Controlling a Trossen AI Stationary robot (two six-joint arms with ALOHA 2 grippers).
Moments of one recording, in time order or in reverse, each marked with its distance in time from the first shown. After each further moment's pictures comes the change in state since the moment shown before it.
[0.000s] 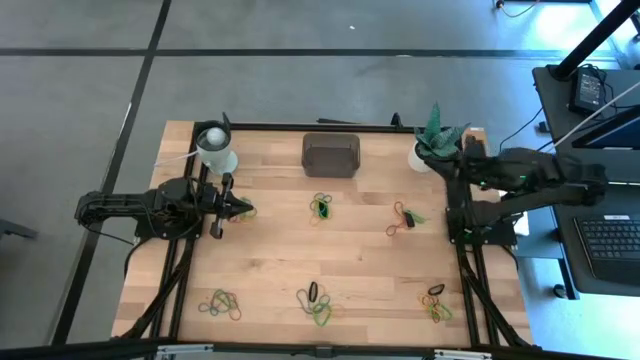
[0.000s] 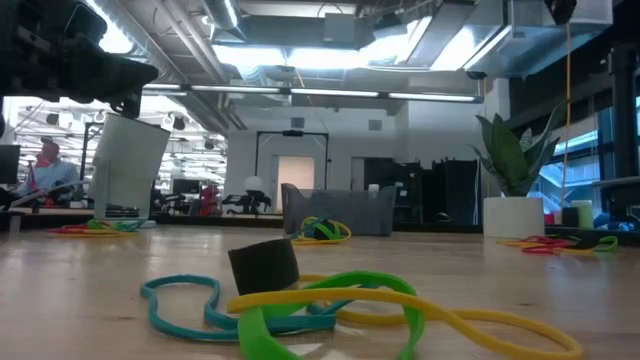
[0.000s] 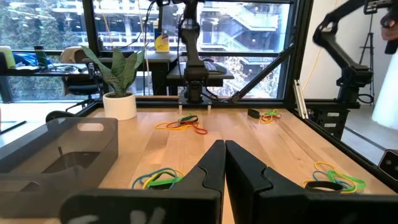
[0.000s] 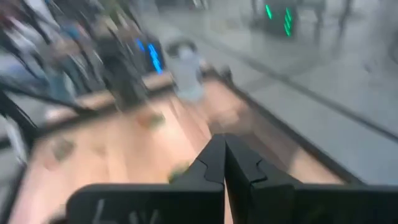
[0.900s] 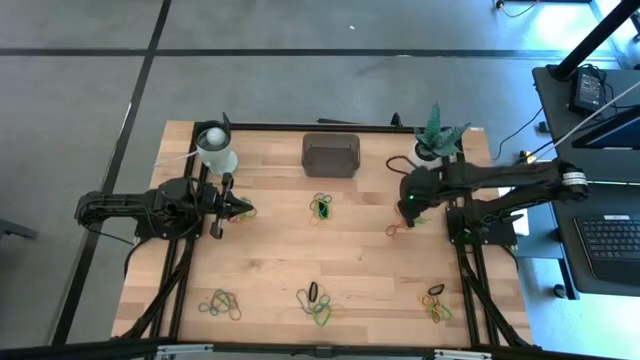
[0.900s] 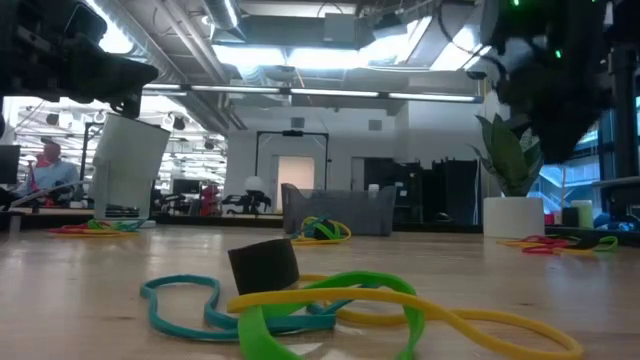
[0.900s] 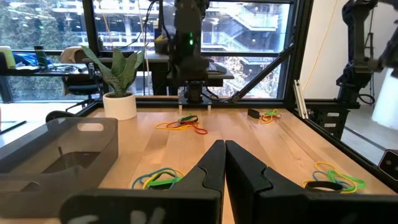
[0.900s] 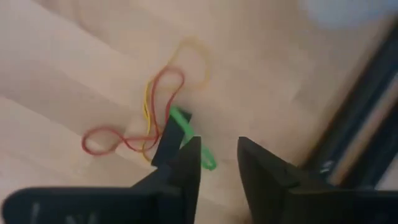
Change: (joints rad) left arm 0.000 0.000 0.000 0.000 0.000 0.000; right arm -0.199 0.535 -0.166 -0.450 -0.292 0.651
